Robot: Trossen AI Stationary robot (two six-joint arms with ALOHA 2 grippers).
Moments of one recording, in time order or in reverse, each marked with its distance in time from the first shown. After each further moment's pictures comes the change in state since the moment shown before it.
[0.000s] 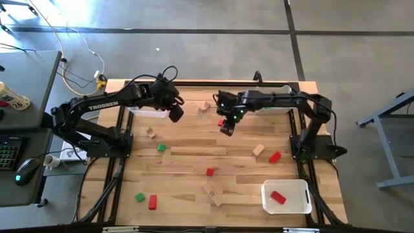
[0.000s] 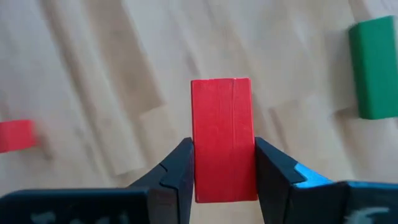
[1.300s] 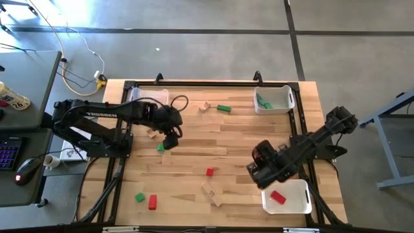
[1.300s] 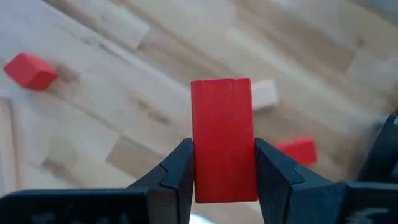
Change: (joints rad) left arm -0.359 0.000 0.000 -0.118 0.011 0.049; right arm 0.890 -0.223 0.002 -0.624 0.536 1.511
